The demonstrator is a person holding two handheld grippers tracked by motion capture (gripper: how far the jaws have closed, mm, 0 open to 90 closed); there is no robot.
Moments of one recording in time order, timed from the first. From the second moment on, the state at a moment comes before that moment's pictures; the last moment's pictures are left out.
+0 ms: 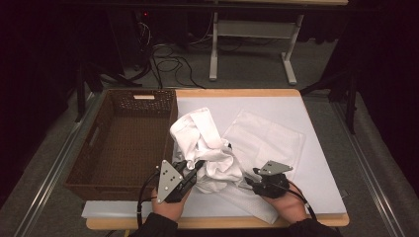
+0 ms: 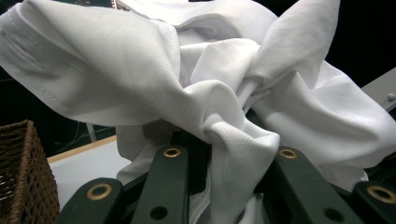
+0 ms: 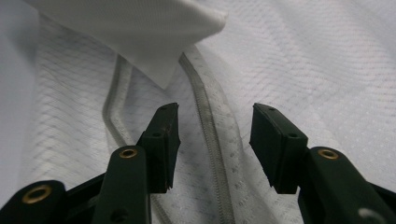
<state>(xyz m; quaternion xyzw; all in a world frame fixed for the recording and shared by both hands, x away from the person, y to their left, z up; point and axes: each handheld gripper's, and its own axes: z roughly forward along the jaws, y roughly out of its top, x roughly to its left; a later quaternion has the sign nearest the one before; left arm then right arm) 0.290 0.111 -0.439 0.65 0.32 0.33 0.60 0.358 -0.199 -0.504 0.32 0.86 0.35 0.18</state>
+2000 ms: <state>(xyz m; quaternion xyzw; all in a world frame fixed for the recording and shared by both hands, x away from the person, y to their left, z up) 0.282 0.057 -0.462 0.68 0.31 0.34 0.57 0.356 -0.220 -0.475 0.34 0.81 0.44 0.19</state>
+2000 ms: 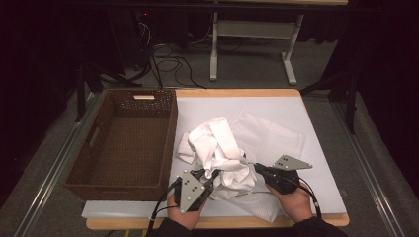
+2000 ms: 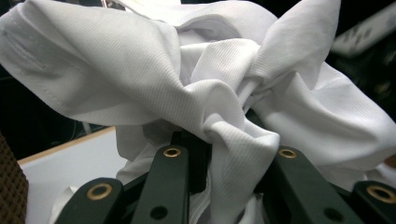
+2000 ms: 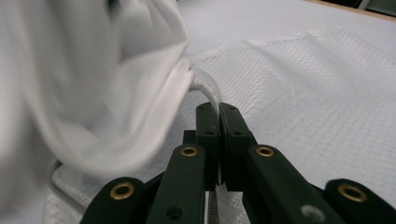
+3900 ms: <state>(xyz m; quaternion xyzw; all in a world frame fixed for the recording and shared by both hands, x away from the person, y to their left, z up) 0.334 -0.001 -0.456 0.74 0.32 0.19 0.56 0.346 -0.232 -0.457 0.33 0.78 0.49 0.20</state>
